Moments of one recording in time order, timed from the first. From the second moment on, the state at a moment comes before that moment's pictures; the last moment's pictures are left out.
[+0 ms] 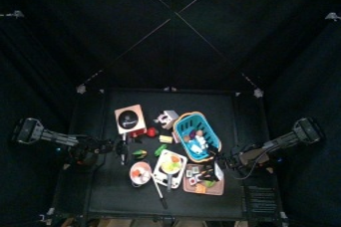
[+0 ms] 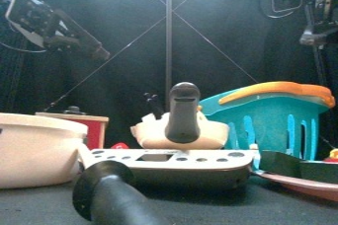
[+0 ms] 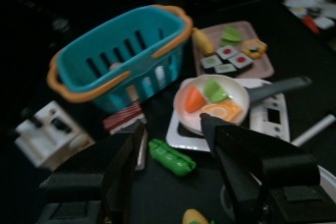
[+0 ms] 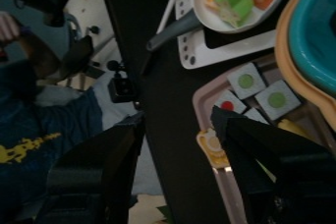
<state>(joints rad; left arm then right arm) -0.20 -0.44 1.06 -0.29 -0.35 0.73 0.38 -0.62 0.99 -0.36 0.25 1.24</state>
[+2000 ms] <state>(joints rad) -0.12 0.17 0.43 0.07 0.26 0.76 0.22 -0.63 1.05 -0.76 0.11 1.25</state>
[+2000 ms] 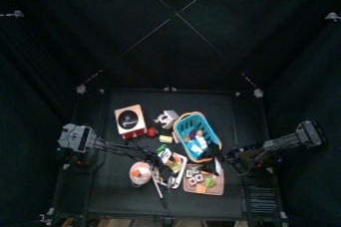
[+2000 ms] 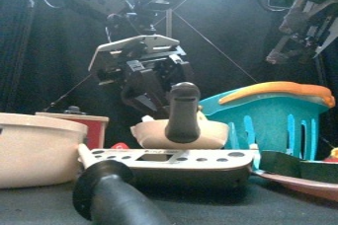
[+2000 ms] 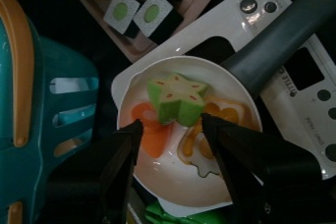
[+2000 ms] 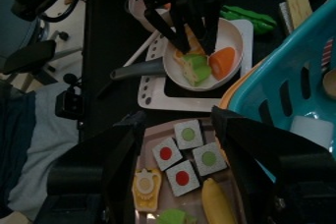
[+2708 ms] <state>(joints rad) -0.15 0.20 0.42 0.10 0.21 0.80 0.21 -0.63 1.06 -0.74 0.11 1.25</state>
